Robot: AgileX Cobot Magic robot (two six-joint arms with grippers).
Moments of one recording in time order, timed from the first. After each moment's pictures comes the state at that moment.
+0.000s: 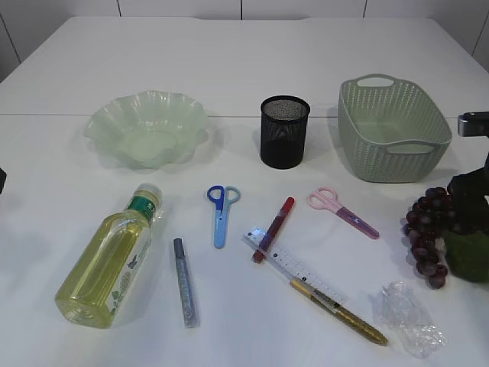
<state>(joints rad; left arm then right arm) -0.16 1.19 -0.92 -0.17 0.87 -0.05 -0.15 1.87 -1.17 -0.06 0.79 -0.09</state>
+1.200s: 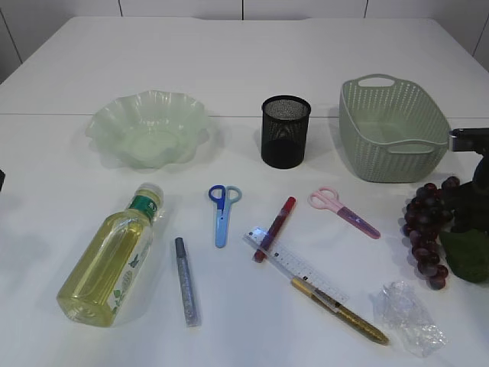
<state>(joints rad) -0.16 1.19 -0.92 -0.17 0.87 -0.05 -0.15 1.95 -1.19 -0.04 0.79 -0.10</state>
